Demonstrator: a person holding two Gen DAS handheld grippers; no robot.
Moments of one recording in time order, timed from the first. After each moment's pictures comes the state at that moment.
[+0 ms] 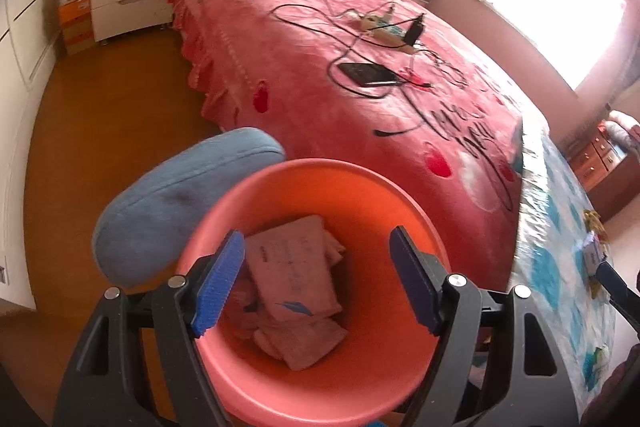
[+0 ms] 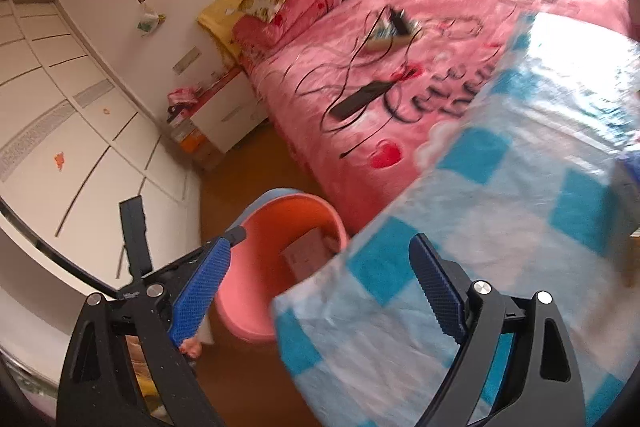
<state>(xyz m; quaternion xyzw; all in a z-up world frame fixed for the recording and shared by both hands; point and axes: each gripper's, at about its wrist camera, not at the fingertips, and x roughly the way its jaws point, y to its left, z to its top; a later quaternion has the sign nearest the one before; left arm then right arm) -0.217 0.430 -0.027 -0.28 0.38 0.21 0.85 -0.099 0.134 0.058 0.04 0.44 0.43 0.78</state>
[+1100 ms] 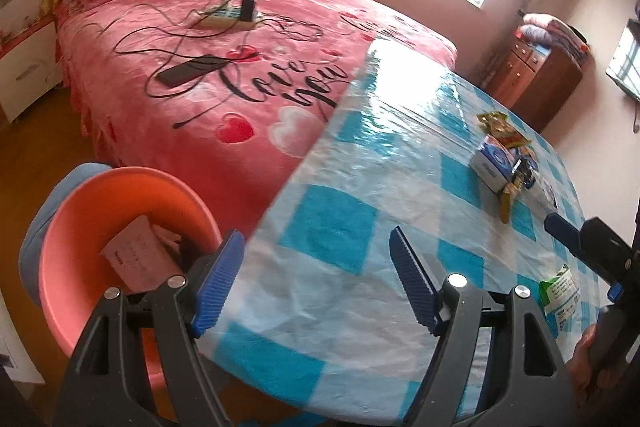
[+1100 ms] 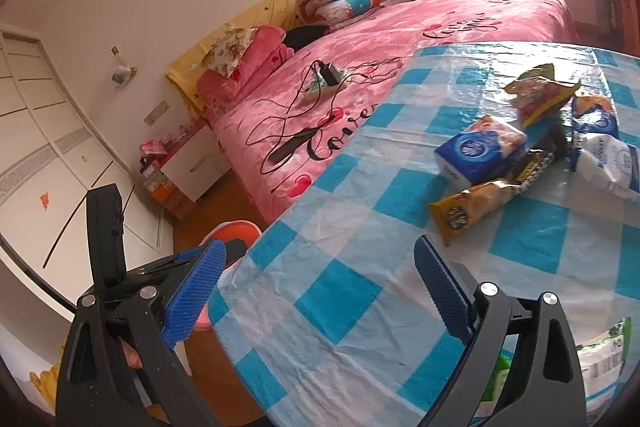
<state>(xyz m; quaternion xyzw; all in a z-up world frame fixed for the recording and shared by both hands) -0.152 0.258 0.025 -0.18 0.41 0.05 0.89 -0.100 -0.003 0.067 0.10 0.40 0.37 0.84</state>
